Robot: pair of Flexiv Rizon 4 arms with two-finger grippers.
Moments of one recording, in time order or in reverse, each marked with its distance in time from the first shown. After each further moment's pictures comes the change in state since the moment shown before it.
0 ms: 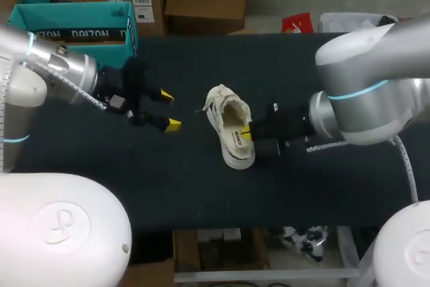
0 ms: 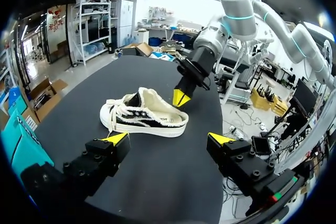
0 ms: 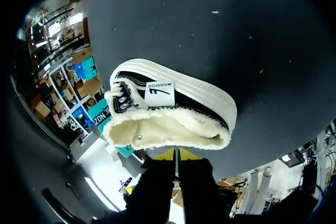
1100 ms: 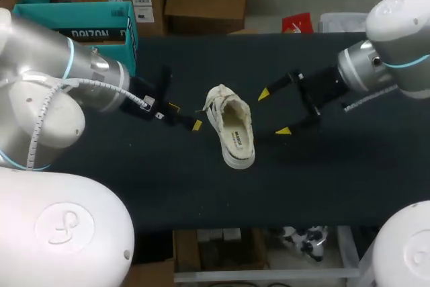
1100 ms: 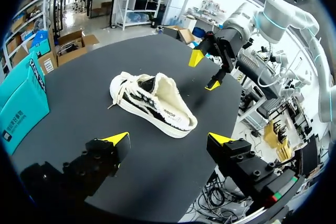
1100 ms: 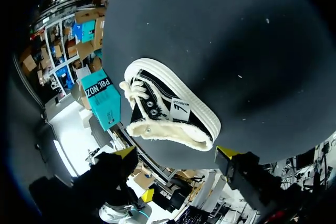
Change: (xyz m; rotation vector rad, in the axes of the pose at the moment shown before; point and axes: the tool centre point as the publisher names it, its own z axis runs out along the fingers) left arm 0.015 -0.004 0.029 -0.101 -0.207 -0.433; right arm 0.025 0.036 -0.069 0.148 -0.234 -0.330
